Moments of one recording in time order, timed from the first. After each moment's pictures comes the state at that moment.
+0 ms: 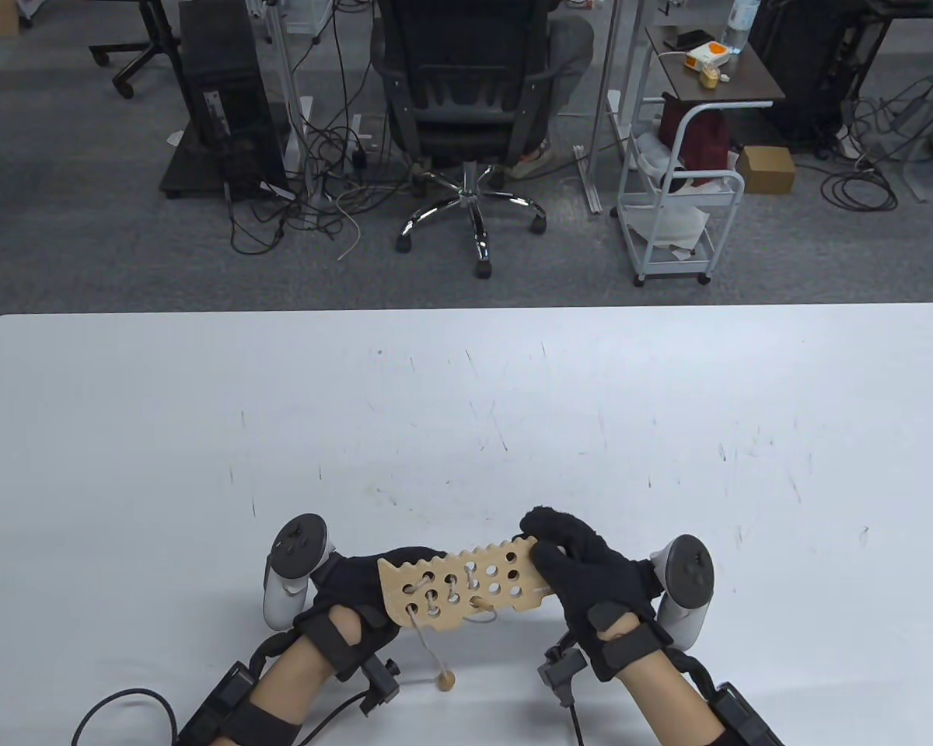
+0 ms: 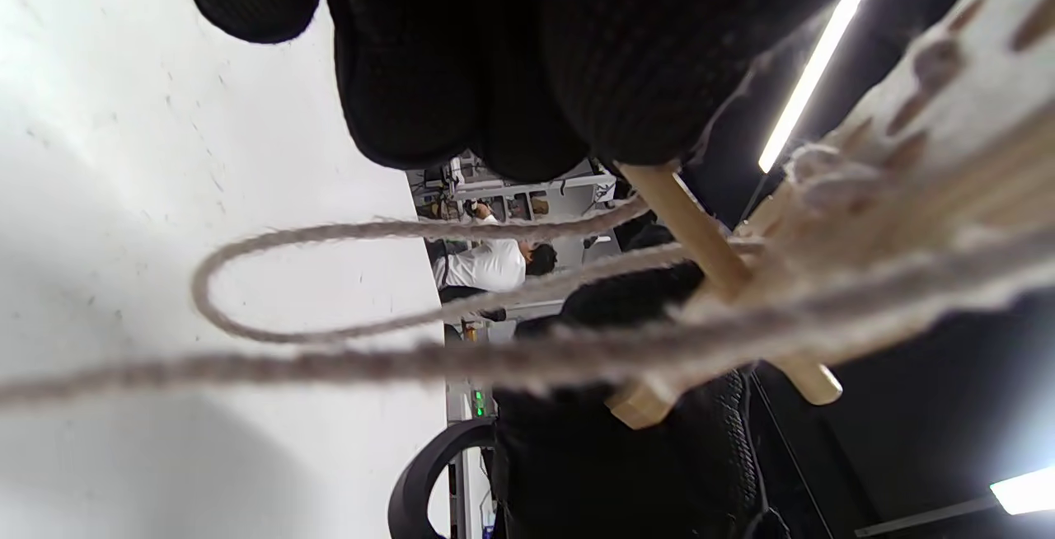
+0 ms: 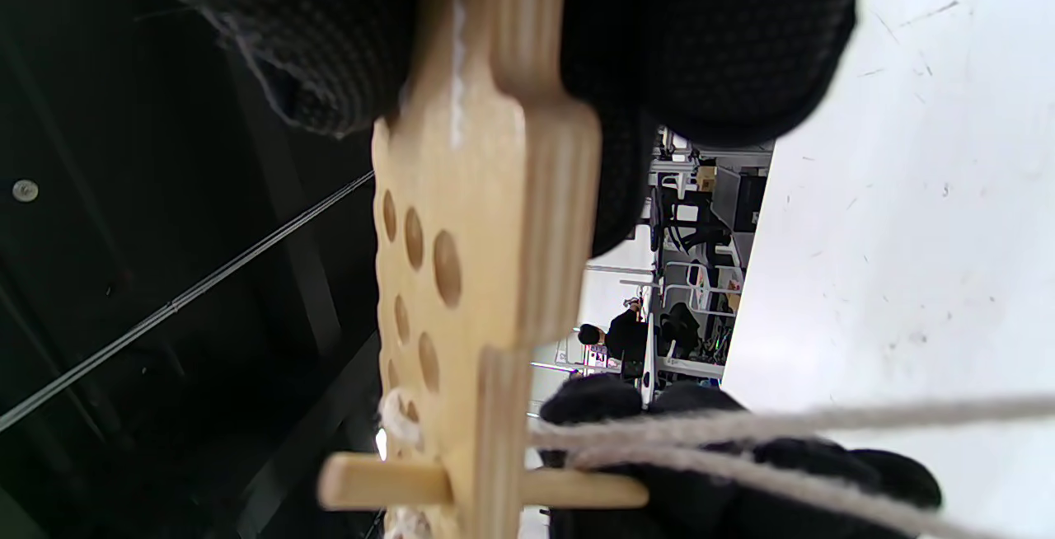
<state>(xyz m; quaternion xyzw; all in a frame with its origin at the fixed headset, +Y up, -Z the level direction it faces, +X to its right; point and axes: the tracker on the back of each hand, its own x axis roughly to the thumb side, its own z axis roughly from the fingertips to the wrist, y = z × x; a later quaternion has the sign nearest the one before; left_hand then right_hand) -0.176 -0.737 -0.313 -0.20 -0.23 0.64 0.70 0.128 -0.720 -0.293 0.15 -0.03 0.66 0.73</state>
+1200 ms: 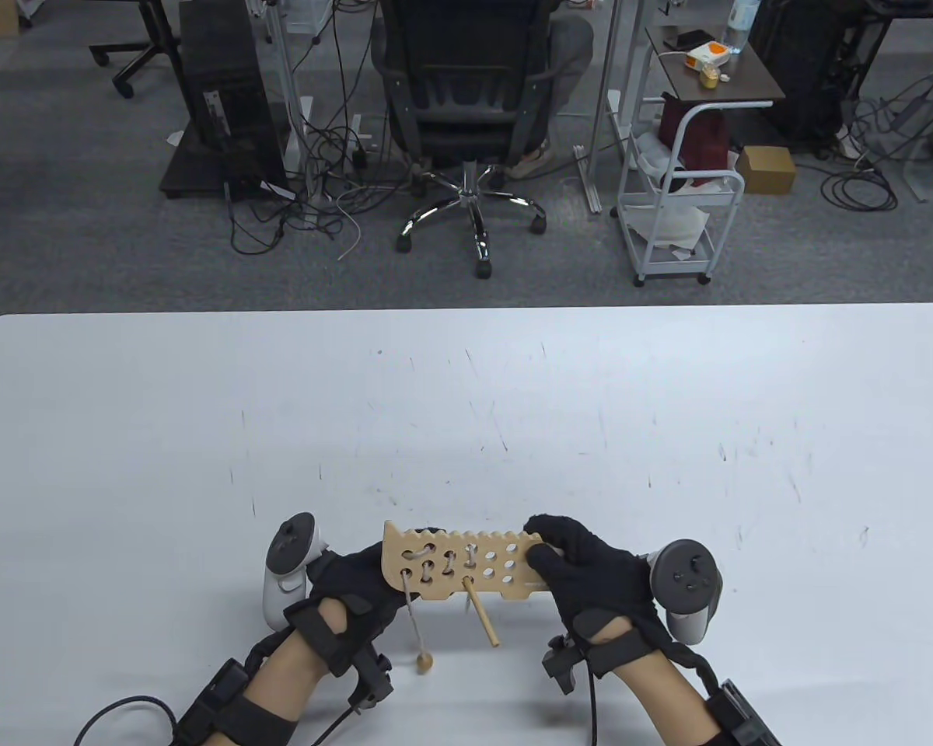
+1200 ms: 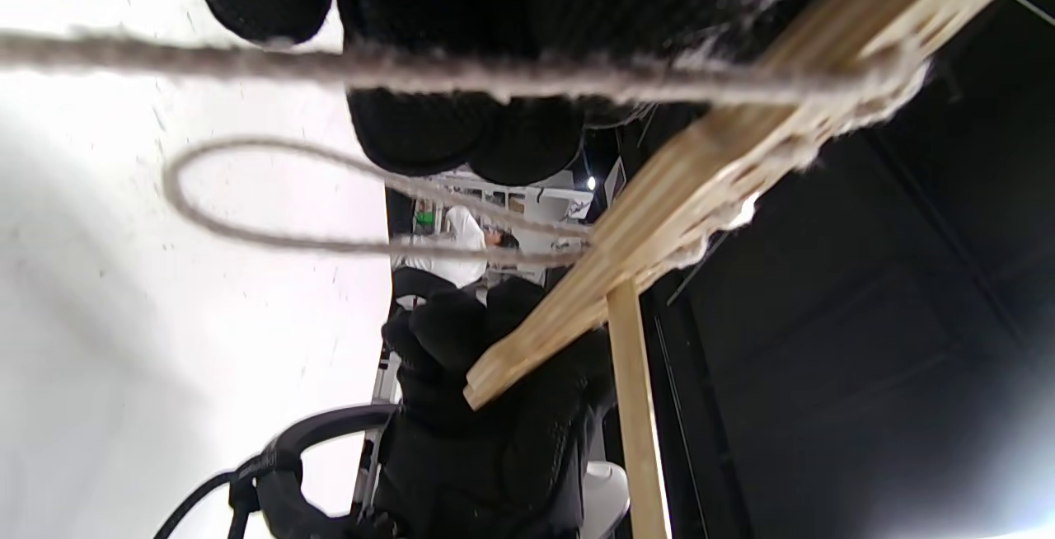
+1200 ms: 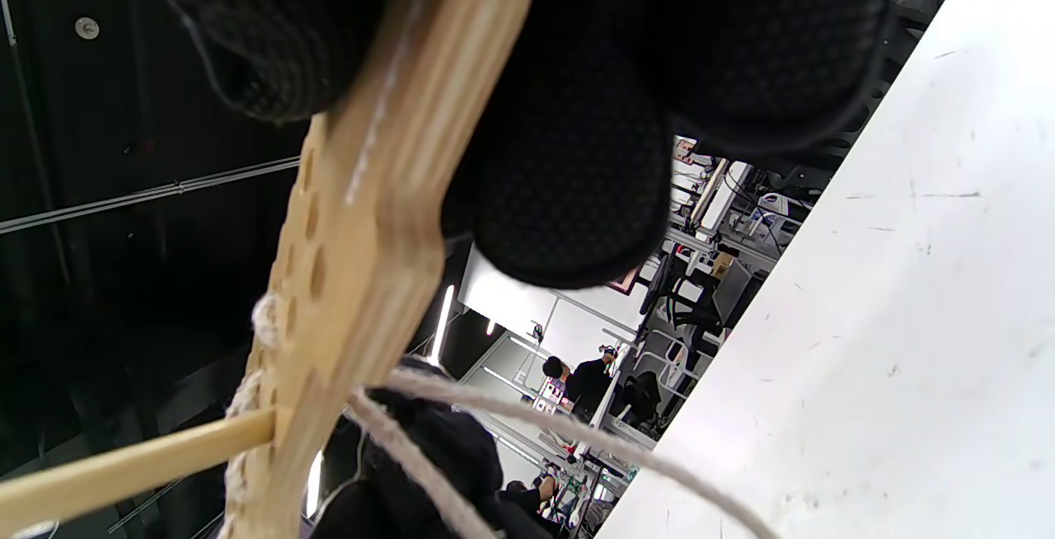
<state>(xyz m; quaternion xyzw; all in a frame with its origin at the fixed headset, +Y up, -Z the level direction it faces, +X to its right) -0.184 -0.742 -0.317 -0.21 -0.21 0.72 0.63 0.134 -0.710 -0.295 0.18 -0.11 0.76 0.61</state>
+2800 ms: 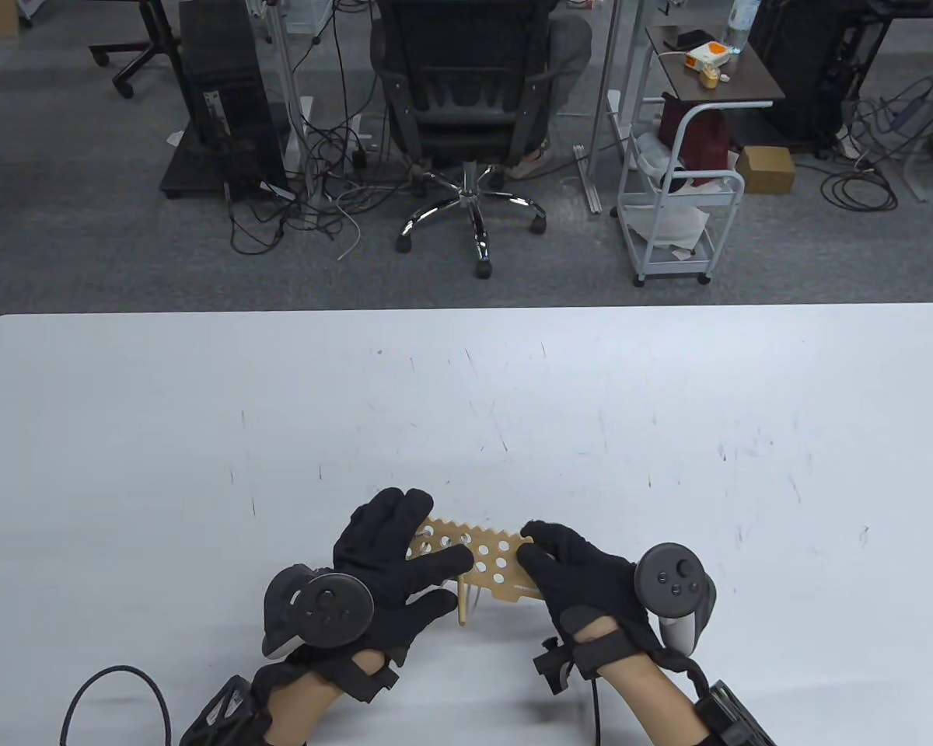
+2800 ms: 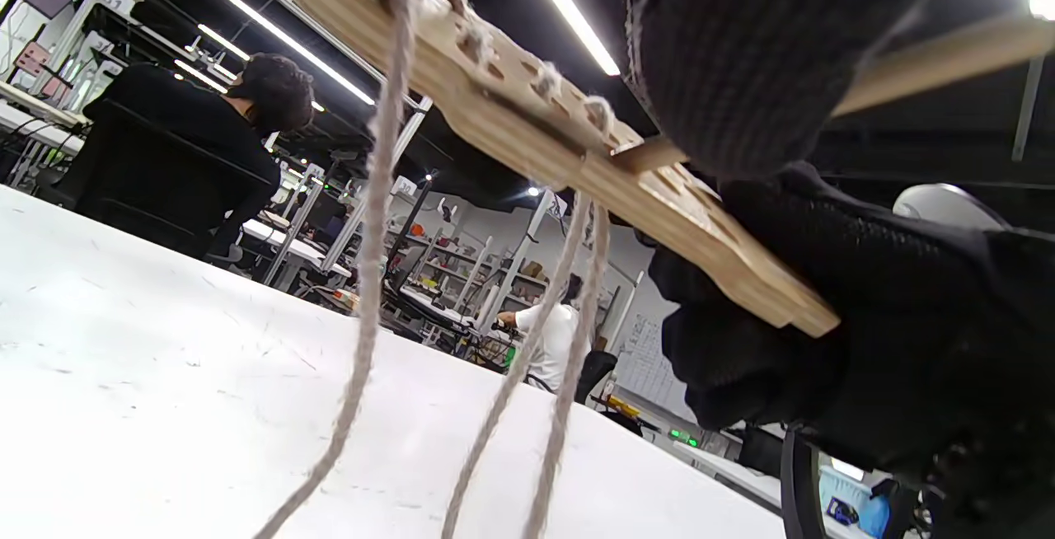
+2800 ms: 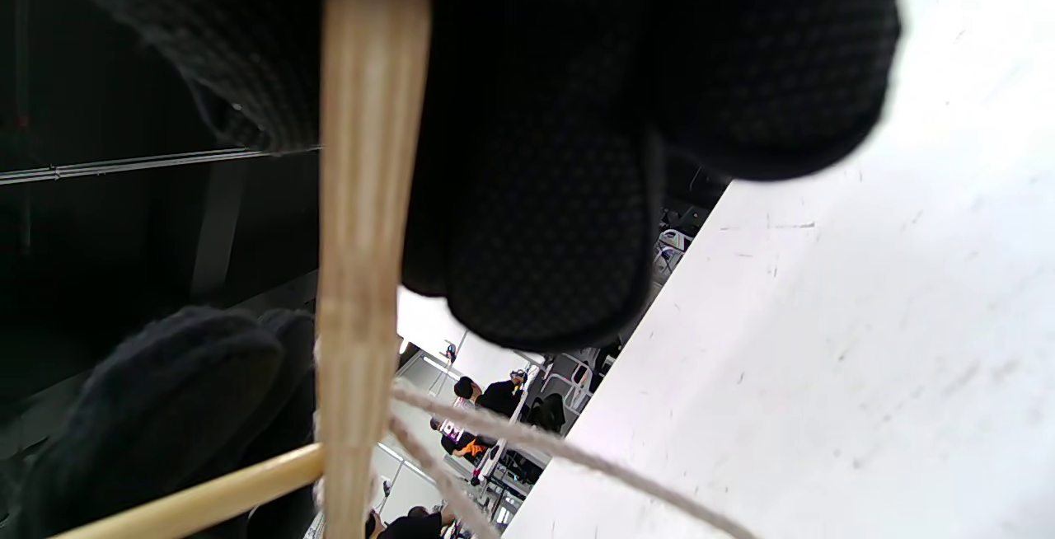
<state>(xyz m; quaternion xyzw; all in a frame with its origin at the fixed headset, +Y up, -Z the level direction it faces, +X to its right) -0.164 -0.687 -0.276 0.10 -0.31 0.27 0.91 0.128 -0.723 -0.292 0.11 -0.10 0.80 0.58</state>
